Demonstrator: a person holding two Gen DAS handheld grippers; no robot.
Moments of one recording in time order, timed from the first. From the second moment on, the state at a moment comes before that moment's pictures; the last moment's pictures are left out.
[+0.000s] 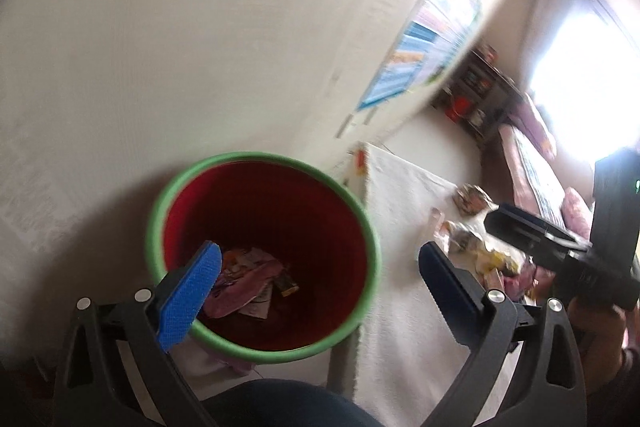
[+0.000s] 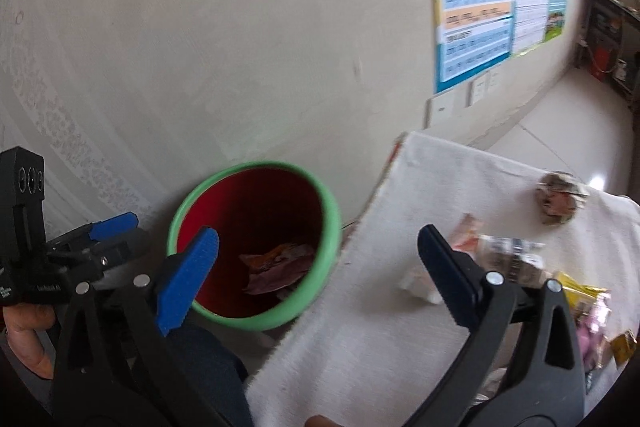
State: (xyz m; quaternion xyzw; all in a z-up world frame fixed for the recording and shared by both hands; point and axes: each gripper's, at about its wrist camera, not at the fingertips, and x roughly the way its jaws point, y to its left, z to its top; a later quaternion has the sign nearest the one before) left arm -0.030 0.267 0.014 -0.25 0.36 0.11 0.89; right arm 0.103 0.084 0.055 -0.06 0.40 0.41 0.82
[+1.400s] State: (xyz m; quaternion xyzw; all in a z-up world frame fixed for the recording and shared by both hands) left arm 0.137 0.098 -0.049 -0.15 0.48 0.03 0.86; right arm 0.186 -0.260 -0.025 0.03 0.46 0.18 0.87
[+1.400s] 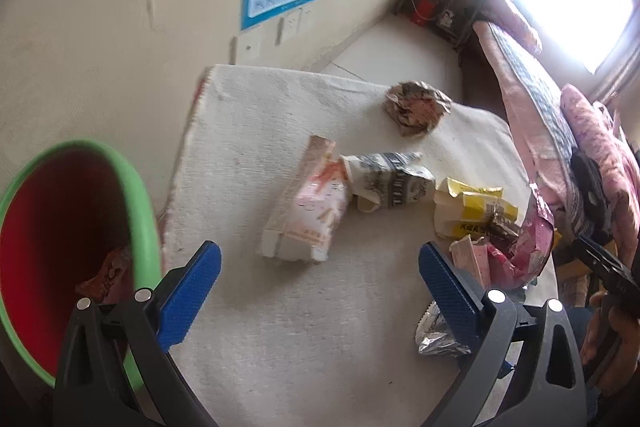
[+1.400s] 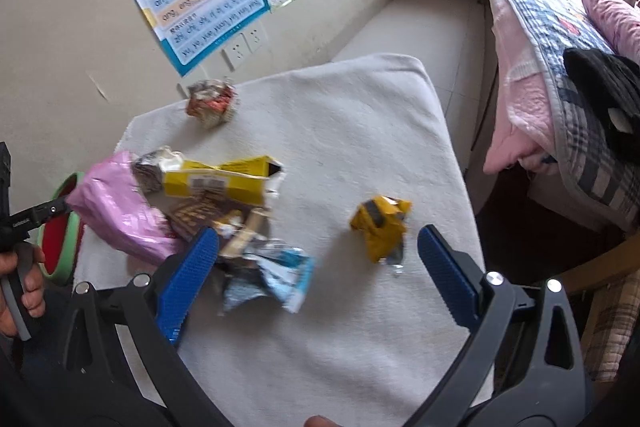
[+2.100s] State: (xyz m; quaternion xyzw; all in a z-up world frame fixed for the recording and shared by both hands) left arm 0.200 0.085 -0.099 -0.06 0.56 0.04 0.82; right arm 0.228 -0.284 -0.084 0.04 0.49 0.15 0.86
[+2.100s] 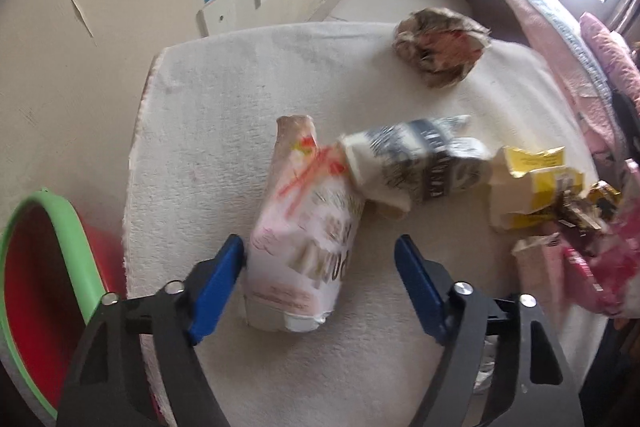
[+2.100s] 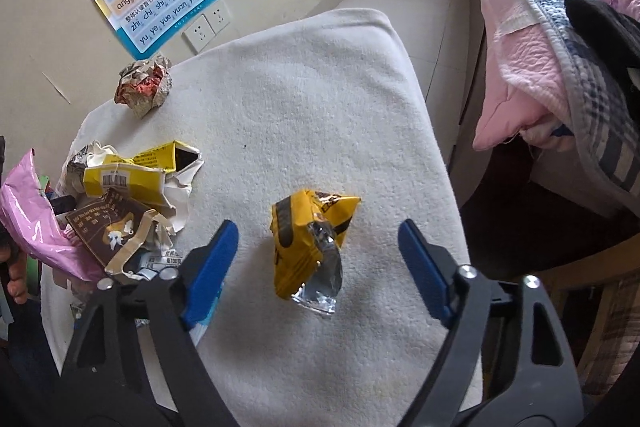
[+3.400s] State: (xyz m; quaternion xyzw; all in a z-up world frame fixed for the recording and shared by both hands) left arm 0.070 0.067 -0.033 -0.13 0.49 0.00 0.86; right arm 0.145 -0.259 -0.001 0.02 0.44 0.19 0.88
